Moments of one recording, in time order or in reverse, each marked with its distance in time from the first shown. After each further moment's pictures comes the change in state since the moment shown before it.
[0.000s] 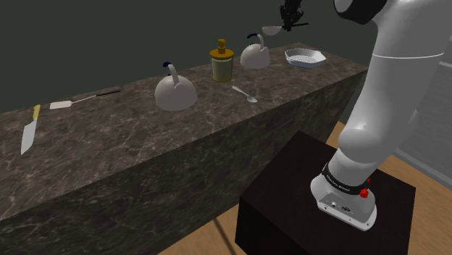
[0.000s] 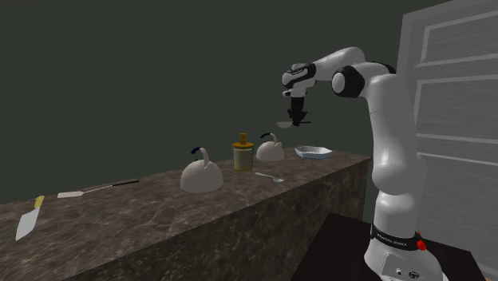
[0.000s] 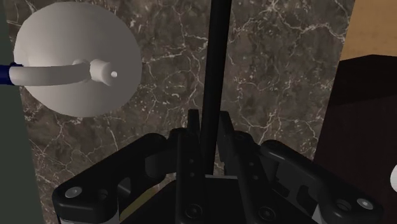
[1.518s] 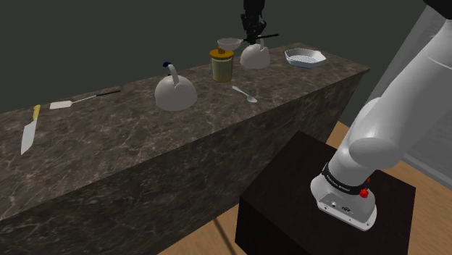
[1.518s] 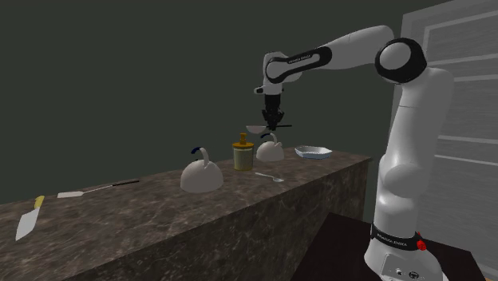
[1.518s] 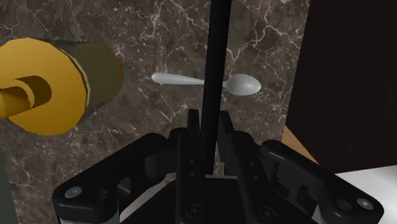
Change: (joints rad) arm 0.299 -0.400 0.271 -0.445 -0.216 0.023 0.587
